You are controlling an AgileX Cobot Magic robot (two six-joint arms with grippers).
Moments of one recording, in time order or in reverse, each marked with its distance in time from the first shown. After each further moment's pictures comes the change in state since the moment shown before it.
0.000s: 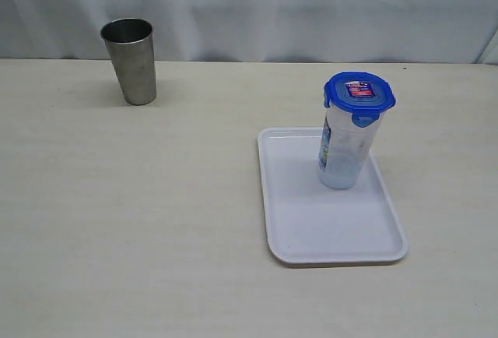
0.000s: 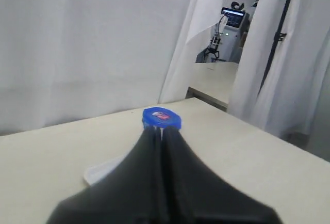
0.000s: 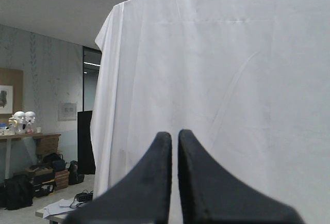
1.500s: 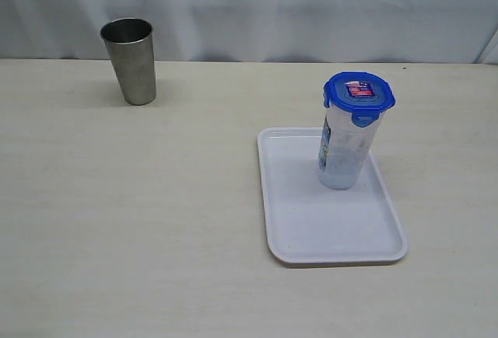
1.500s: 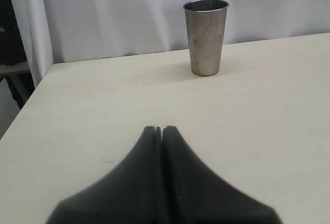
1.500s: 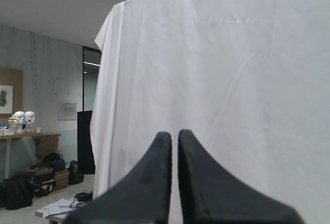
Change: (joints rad) left arm 0.742 -0.297 0.342 -0.068 0.189 0.365; right arm 0.000 0.000 0.000 0.000 0.000 0.000
